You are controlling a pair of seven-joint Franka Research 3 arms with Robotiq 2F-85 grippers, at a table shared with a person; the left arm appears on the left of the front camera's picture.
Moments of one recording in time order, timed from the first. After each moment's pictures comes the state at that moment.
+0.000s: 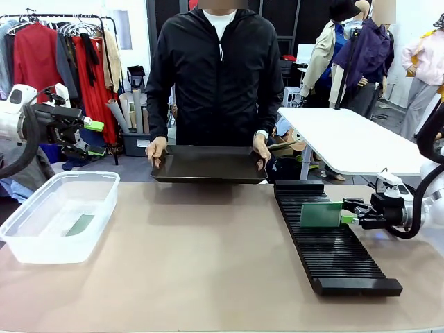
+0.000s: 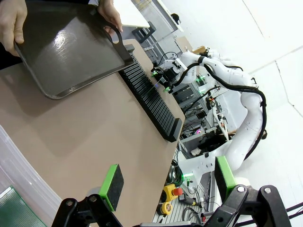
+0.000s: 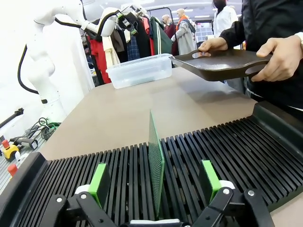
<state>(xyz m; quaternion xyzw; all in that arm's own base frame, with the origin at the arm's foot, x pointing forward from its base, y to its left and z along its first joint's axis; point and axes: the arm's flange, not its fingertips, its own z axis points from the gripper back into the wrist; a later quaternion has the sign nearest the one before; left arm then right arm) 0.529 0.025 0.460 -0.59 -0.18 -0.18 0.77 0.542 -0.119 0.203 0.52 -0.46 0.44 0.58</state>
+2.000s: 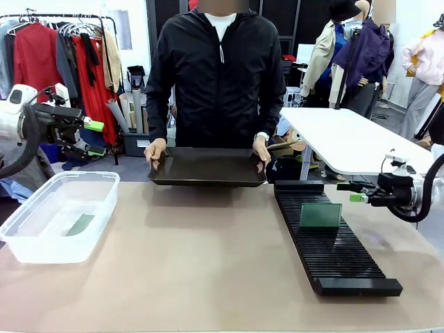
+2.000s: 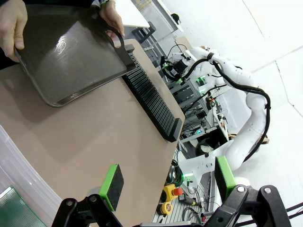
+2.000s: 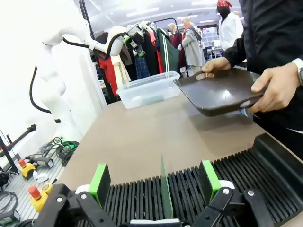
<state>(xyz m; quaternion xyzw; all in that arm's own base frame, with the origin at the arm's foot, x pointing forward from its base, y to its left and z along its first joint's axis) 0.529 0.025 0.460 -0.59 -0.18 -0.18 0.77 0.551 -0.126 0.275 0.55 -0.44 0.42 0.57</state>
